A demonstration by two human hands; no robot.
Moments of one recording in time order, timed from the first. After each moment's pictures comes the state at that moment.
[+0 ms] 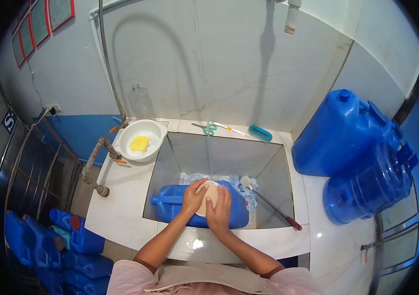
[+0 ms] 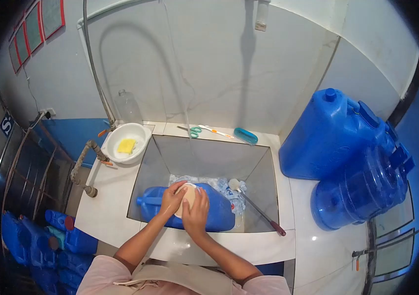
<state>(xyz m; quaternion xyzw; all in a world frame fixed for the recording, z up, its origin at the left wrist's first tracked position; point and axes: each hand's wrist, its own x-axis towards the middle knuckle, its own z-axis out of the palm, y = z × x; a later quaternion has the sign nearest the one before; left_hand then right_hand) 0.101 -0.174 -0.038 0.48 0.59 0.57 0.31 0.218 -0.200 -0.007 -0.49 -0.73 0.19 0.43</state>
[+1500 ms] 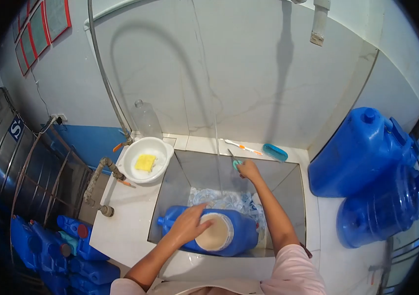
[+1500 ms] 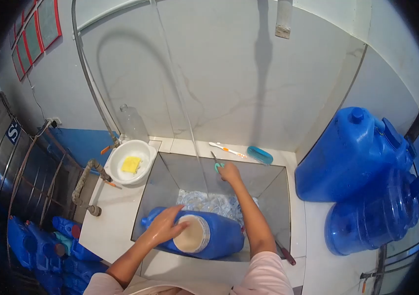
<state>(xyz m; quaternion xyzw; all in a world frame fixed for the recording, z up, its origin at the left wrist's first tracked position) 0.065 -0.184 0.043 0.69 0.63 0.30 0.18 0.217 0.108 -0.034 -0.56 -0.72 0.39 0.07</state>
